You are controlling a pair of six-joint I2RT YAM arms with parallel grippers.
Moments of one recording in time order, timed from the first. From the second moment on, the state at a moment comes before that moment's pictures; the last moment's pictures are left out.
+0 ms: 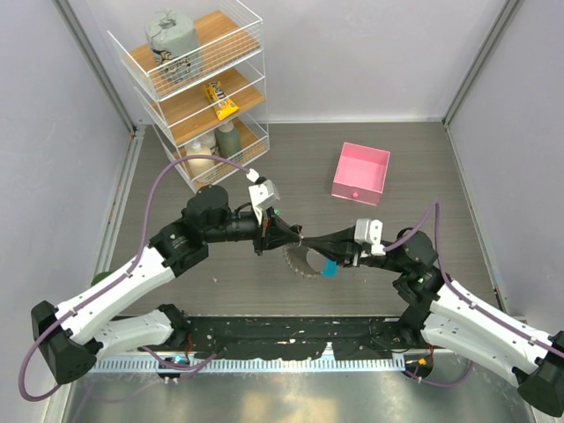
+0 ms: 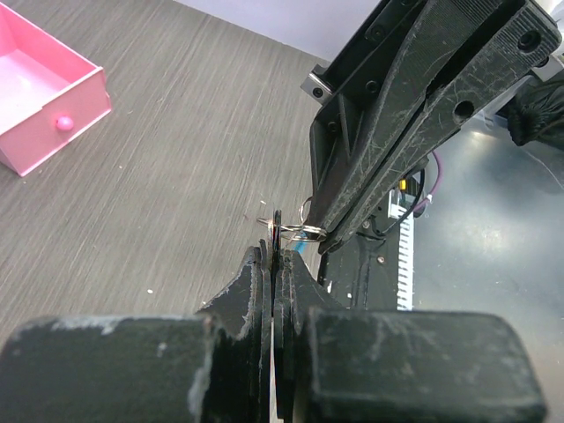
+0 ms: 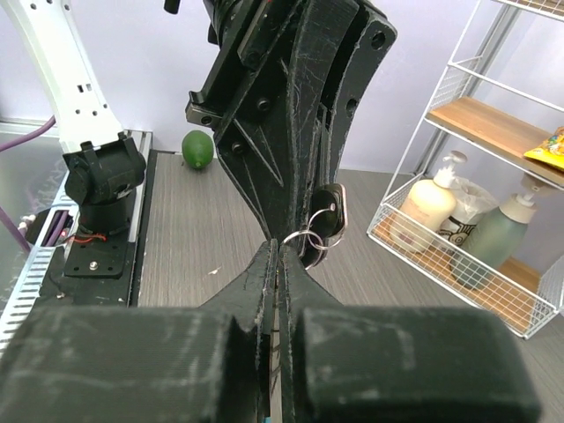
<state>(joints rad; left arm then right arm) -0.82 1.02 0.94 -0.14 0.57 -0.14 0.80 0.69 0.46 0.52 -0.58 -0.09</state>
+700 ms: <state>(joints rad) -0.82 0.93 0.93 -0.18 0.55 -0.11 0.80 0.63 0.44 0.57 -0.44 -0.05</state>
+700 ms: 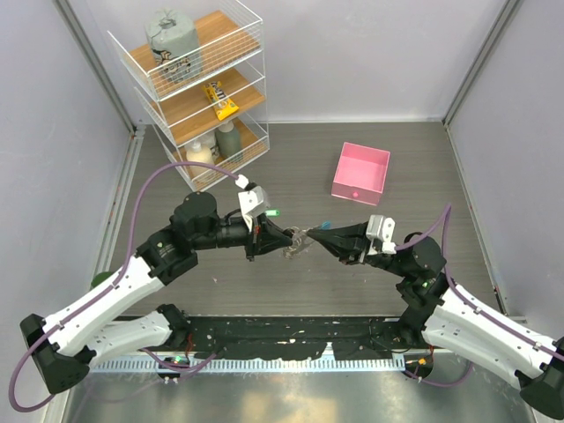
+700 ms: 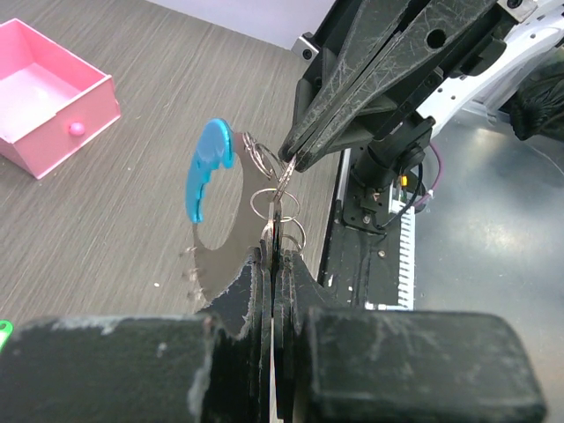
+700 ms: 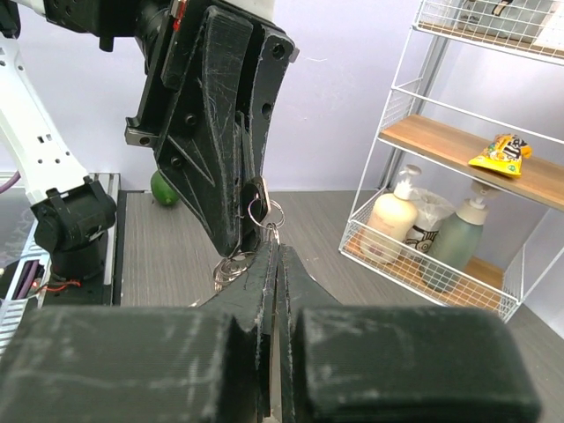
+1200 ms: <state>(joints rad) -0.82 0.93 0.93 -0.23 0.54 -0.10 0.80 0.64 0.45 0.54 -0.44 -0.01</state>
